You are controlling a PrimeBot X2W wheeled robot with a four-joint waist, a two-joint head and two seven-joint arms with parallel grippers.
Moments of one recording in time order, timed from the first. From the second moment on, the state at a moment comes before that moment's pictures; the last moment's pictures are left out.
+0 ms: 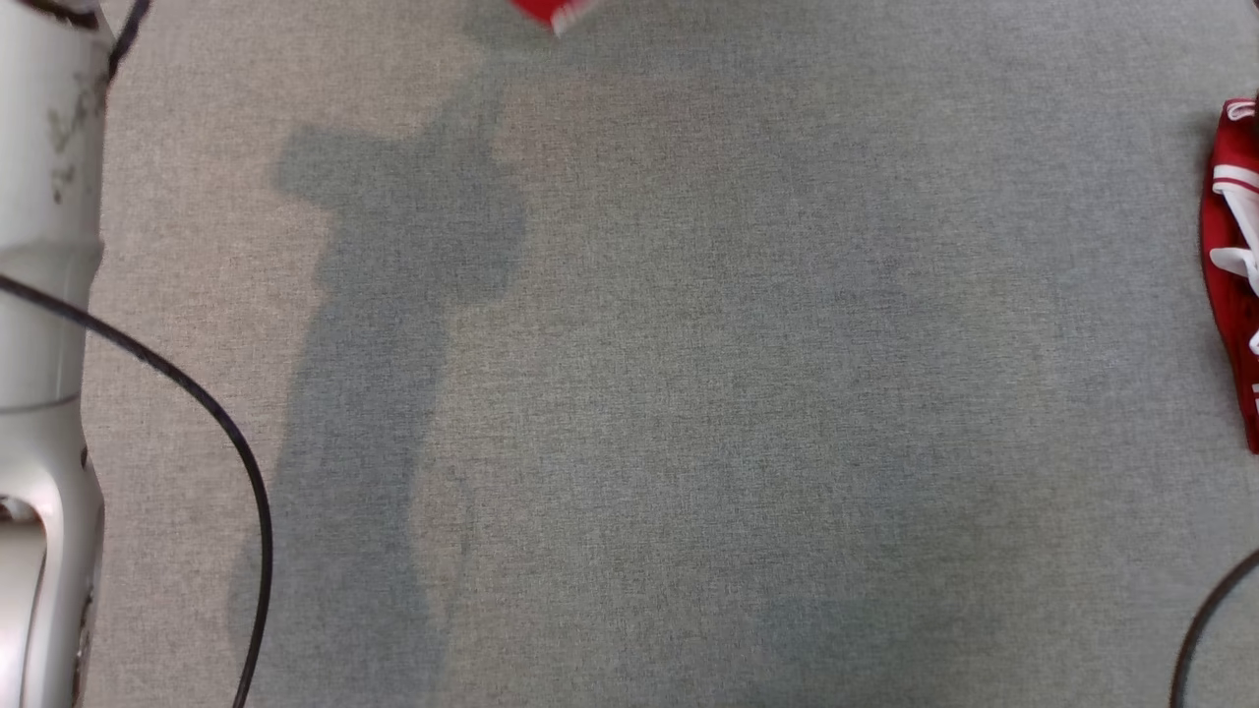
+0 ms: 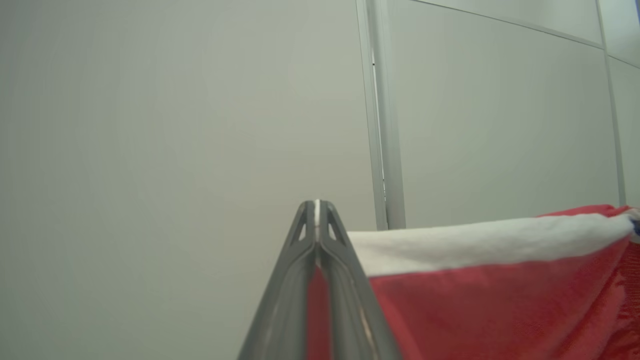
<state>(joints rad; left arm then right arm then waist) -1.33 0.23 -0.27 0.50 -0.45 -0.07 -0.21 -1.32 -0.26 0.35 0.46 0.57 0.13 -0.15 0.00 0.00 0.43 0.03</state>
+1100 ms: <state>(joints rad) -0.51 0.07 -0.12 0.48 -0.49 -0.13 -0.26 -0.65 -0.31 0.66 0.52 0.82 0.13 -0.26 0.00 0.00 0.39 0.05</state>
